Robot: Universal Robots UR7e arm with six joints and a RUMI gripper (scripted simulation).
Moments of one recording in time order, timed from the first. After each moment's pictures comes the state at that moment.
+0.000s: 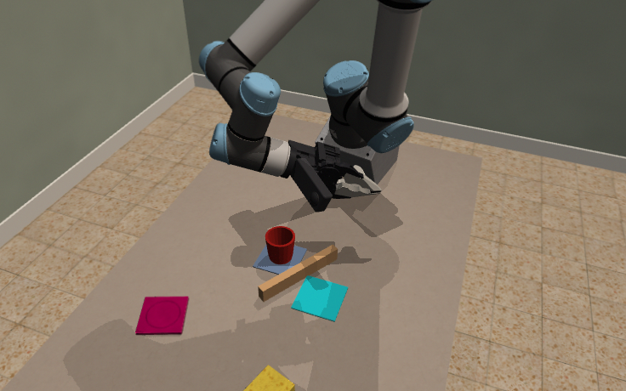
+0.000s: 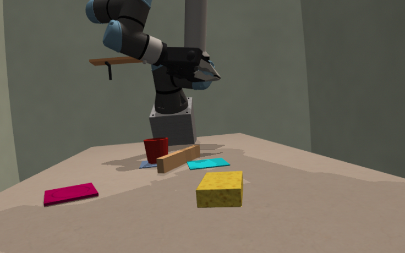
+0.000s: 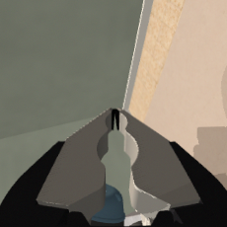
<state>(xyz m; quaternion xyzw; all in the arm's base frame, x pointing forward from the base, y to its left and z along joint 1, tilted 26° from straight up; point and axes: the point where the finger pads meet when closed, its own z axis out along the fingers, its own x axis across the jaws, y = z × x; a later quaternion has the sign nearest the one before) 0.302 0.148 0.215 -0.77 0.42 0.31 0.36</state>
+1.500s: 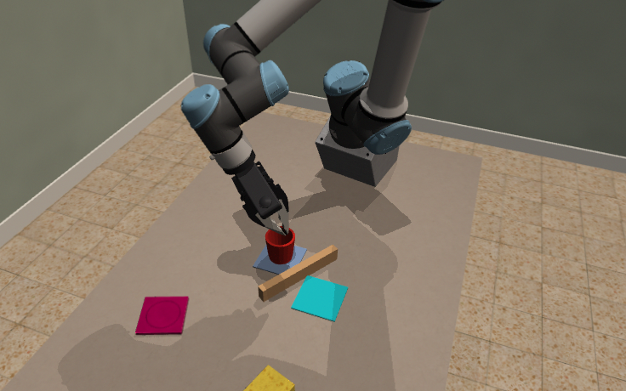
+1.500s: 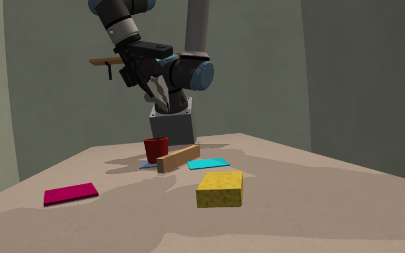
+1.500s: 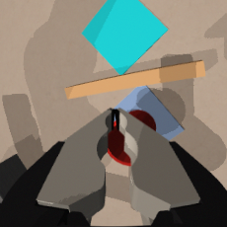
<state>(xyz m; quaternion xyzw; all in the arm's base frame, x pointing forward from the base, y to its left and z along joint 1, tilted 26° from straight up) 0.429 -0.029 0.198 -0.91 0.37 -0.06 0.19</state>
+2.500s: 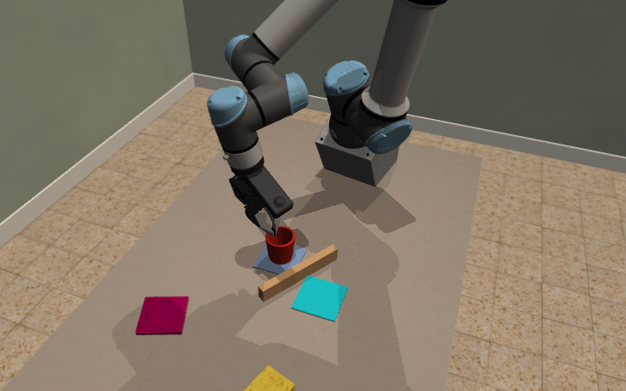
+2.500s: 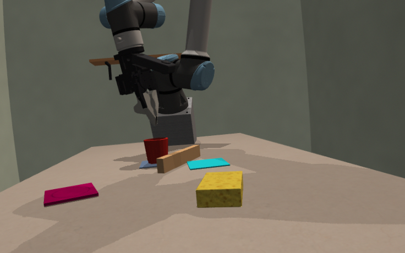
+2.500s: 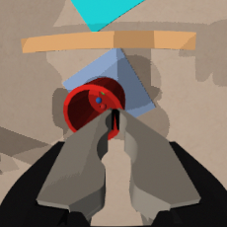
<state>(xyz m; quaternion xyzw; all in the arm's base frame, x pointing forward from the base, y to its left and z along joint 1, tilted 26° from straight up) 0.422 -0.069 0.159 -0.95 0.28 -0.14 0.08</state>
